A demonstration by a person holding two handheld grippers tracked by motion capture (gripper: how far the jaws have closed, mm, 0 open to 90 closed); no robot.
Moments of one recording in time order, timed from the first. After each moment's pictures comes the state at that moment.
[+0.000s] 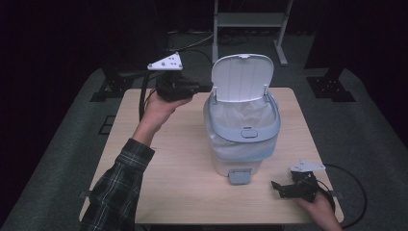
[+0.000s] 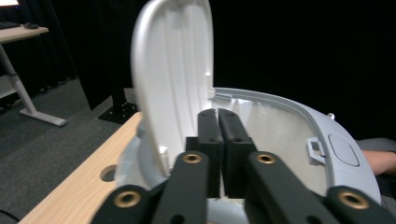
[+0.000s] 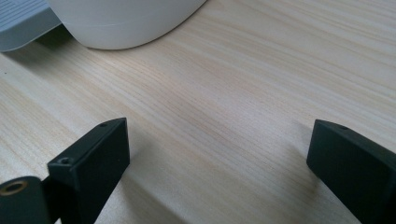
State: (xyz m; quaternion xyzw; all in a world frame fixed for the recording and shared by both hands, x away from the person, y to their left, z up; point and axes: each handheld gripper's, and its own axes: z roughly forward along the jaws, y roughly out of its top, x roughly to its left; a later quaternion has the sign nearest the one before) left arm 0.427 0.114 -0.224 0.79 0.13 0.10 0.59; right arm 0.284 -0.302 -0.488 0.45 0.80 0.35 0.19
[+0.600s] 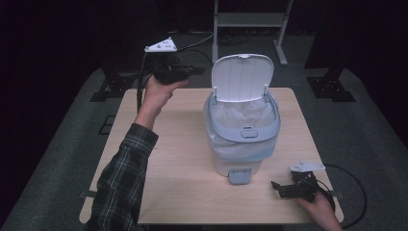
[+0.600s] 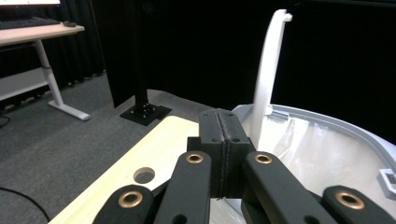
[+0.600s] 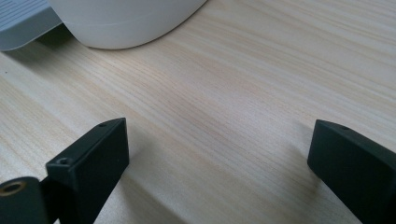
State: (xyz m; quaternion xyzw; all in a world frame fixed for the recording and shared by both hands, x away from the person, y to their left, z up) left arm 0.478 0.120 -0.223 0.77 0.18 0.11 0.60; right arm 0.284 -0.302 -0.488 0.45 0.80 0.35 0.18
